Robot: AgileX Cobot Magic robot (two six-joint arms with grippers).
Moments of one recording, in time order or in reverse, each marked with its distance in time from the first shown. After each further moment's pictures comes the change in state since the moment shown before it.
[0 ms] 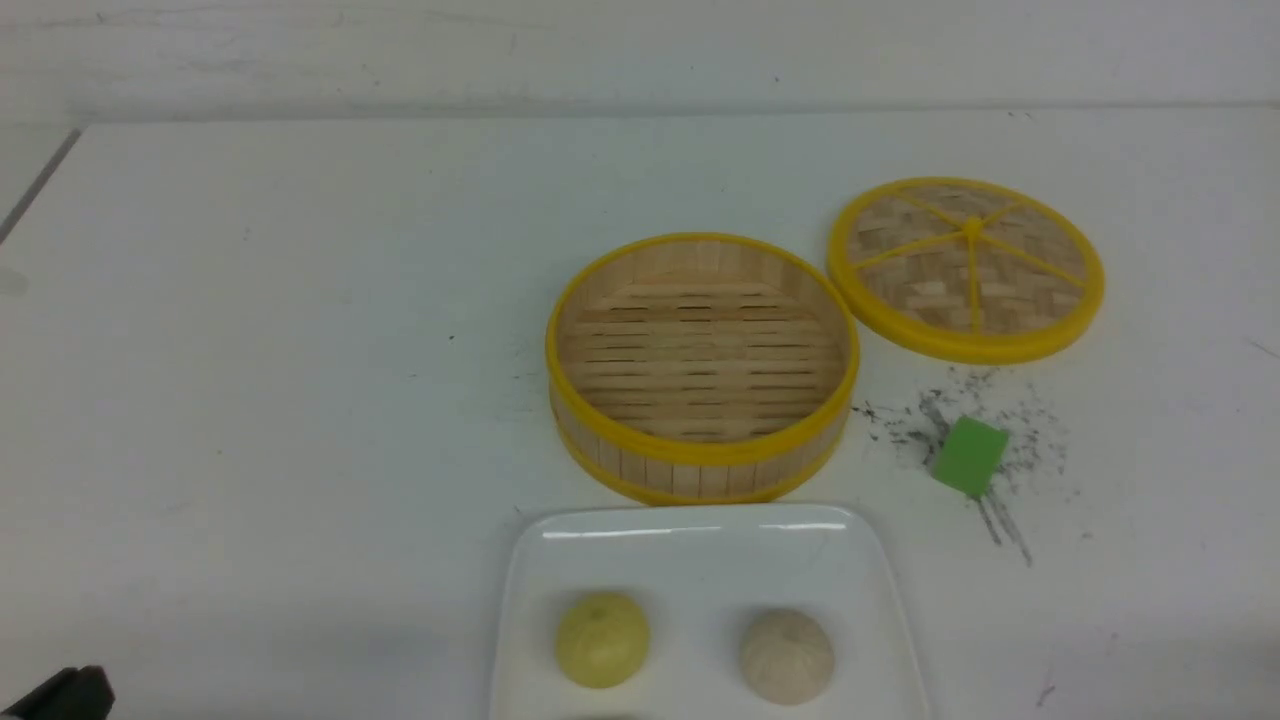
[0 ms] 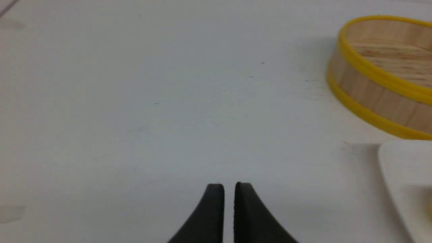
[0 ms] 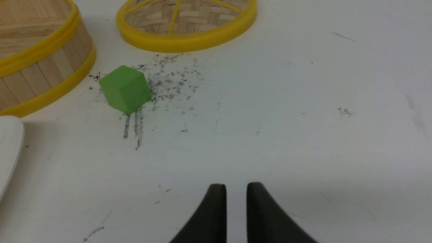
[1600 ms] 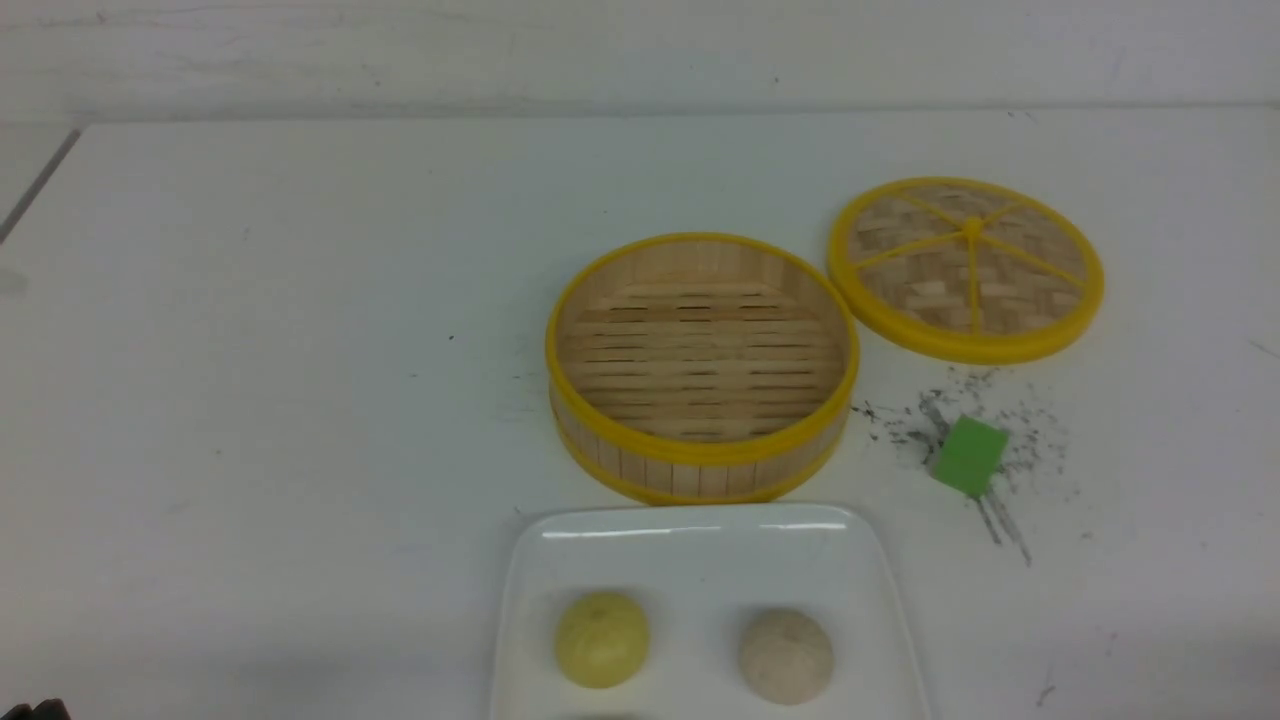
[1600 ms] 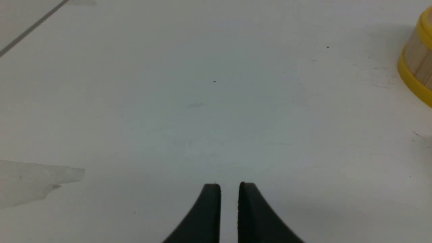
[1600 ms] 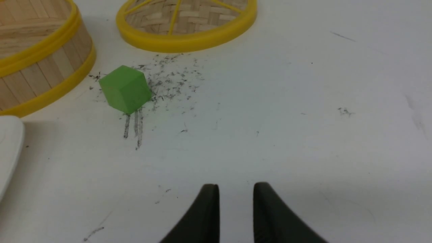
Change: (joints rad) right arm 0.000 0.000 0.000 0.000 0.000 0.000; left arm 0.105 -0.044 0.044 0.031 0.037 0.000
